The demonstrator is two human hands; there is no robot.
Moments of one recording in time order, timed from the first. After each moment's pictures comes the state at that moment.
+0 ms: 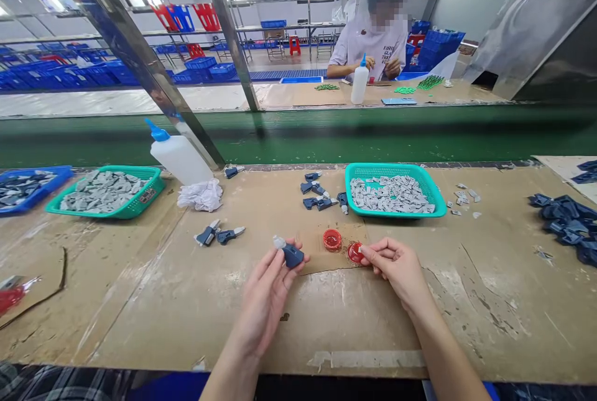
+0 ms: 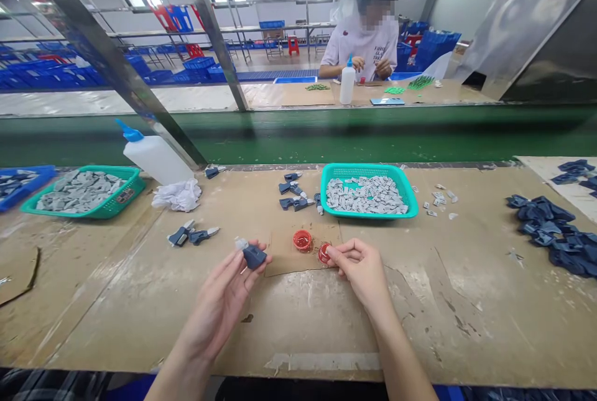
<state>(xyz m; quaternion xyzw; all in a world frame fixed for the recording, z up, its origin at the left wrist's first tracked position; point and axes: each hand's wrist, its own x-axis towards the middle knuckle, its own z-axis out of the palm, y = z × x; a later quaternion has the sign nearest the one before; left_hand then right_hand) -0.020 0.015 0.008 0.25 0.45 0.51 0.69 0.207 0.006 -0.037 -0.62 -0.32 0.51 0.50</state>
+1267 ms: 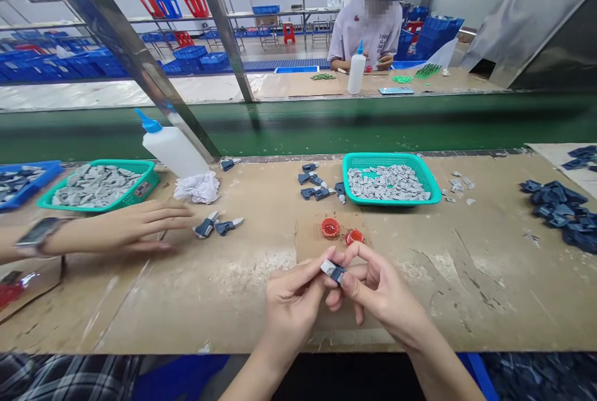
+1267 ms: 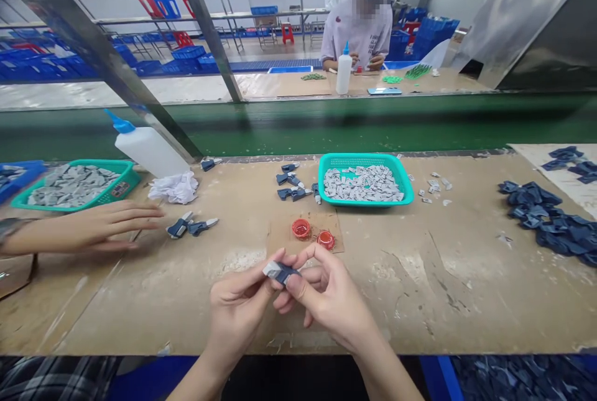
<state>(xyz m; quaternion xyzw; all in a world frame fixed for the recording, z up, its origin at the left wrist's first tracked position) 0.014 -0.014 0.020 0.54 0.44 0.50 0.51 0.160 -0.032 0.022 -0.42 -0.37 0.69 0.46</state>
